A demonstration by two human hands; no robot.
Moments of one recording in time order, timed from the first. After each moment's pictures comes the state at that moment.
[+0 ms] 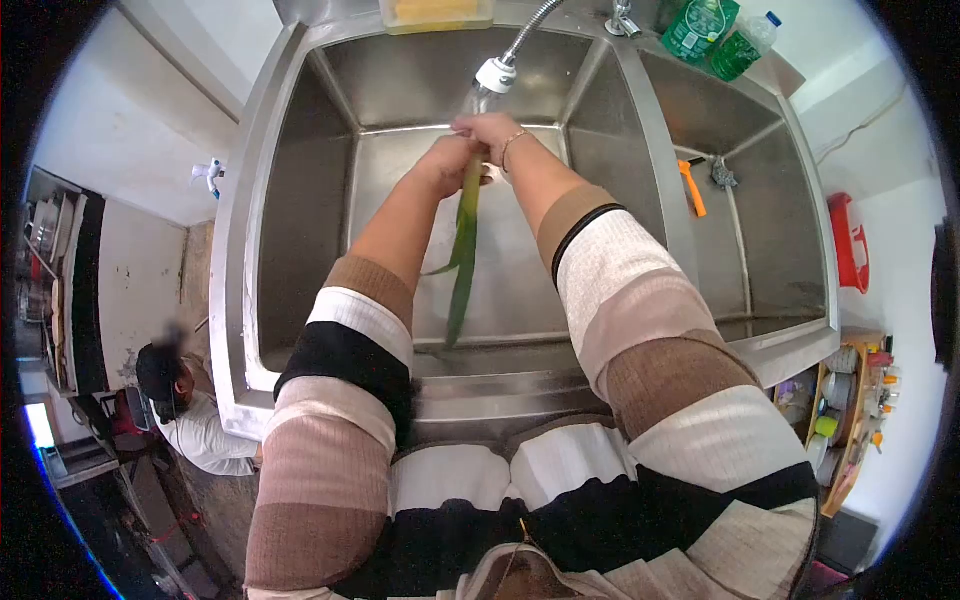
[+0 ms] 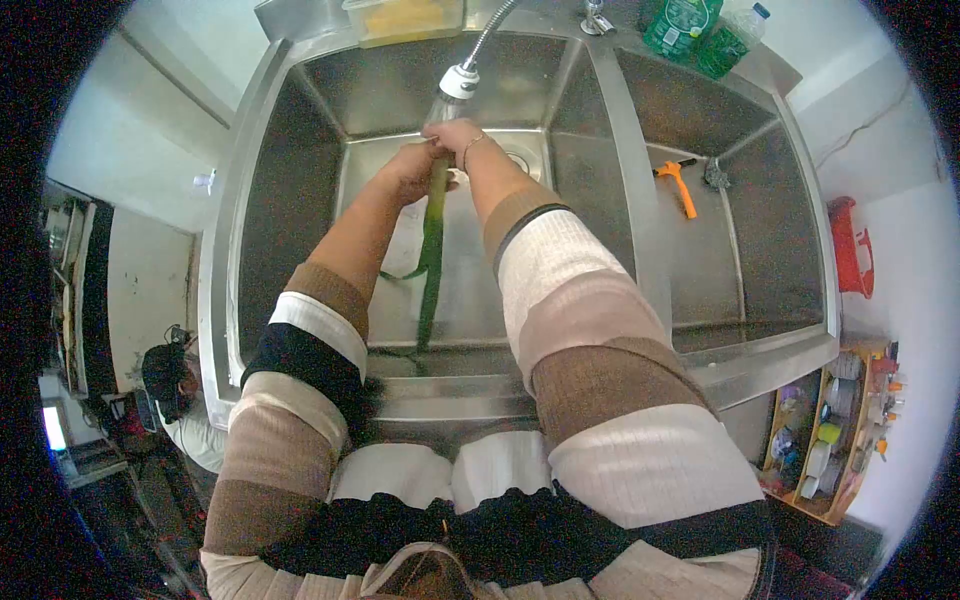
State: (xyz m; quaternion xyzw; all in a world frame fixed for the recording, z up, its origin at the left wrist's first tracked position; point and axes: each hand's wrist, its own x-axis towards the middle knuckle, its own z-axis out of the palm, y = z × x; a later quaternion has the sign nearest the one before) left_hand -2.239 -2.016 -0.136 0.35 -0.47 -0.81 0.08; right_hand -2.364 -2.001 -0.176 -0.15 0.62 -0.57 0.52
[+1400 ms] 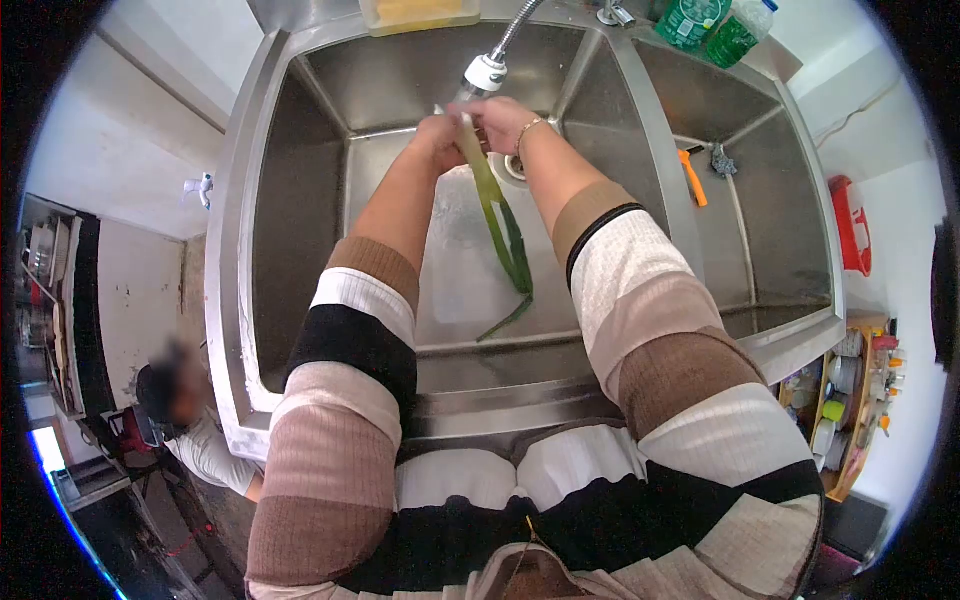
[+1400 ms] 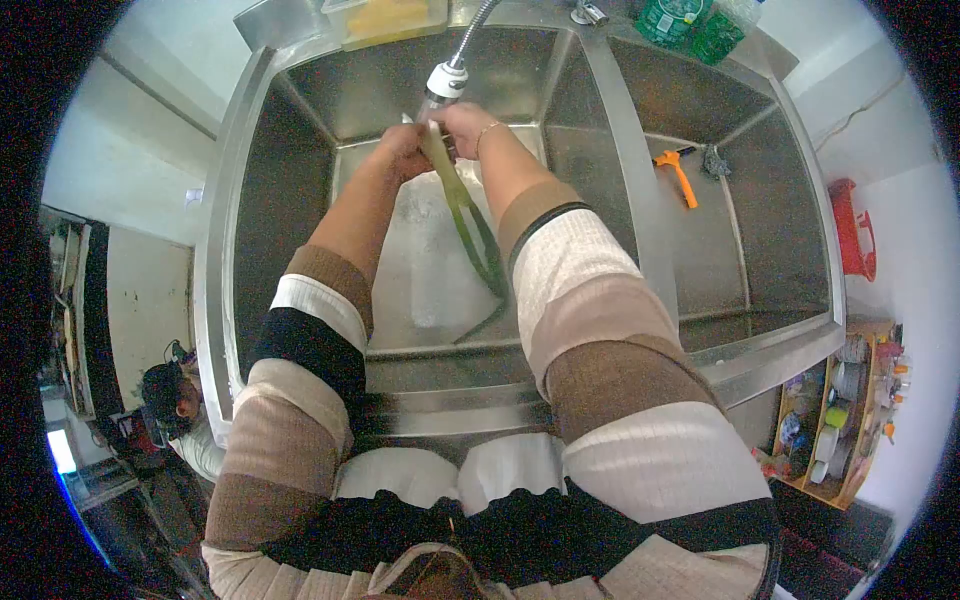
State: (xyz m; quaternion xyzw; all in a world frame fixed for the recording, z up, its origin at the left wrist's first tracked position) left_hand -2.279 -2.053 -0.155 0.33 -0.35 -0.87 0.13; right_hand -2.383 -1.986 -0.144 -0.19 0.56 -0.54 0.60
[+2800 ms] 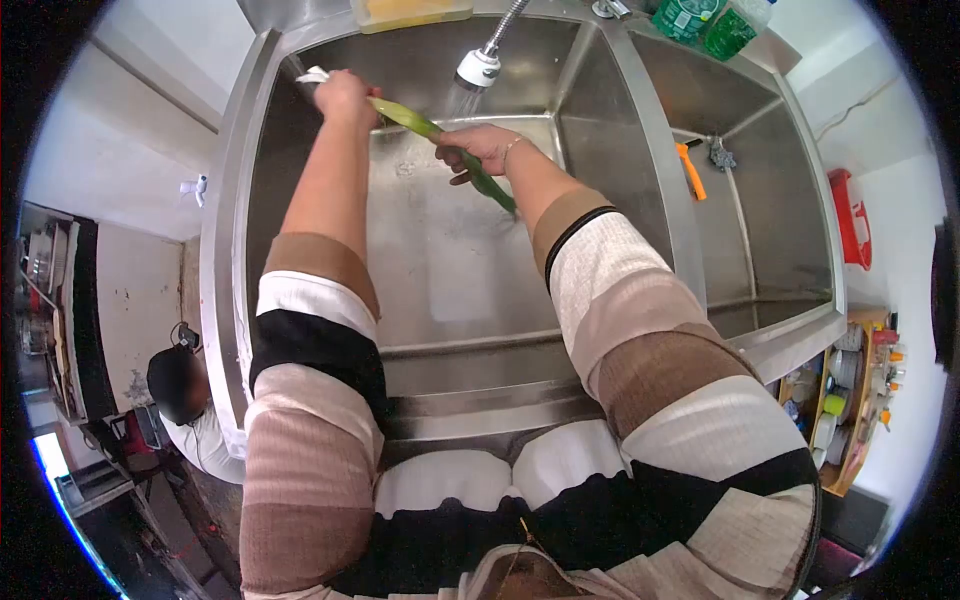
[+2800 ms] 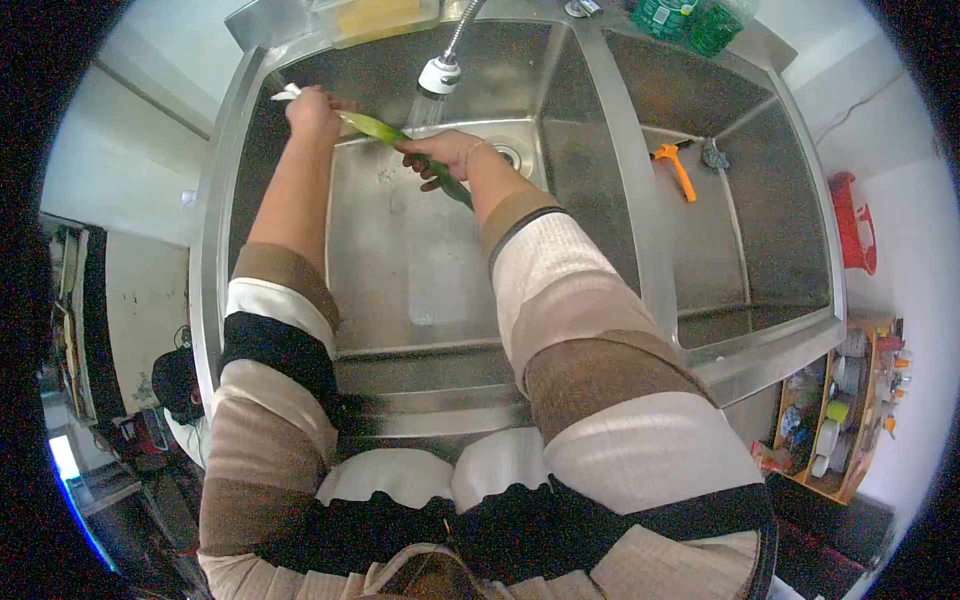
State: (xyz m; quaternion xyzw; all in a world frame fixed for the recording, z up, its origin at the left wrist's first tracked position) left_hand -2.242 -2.123 -0.080 0.45 -0.31 -0.69 0.49; right_hand -2.357 -1.973 -0.169 -0.24 0.56 -0.42 0.67
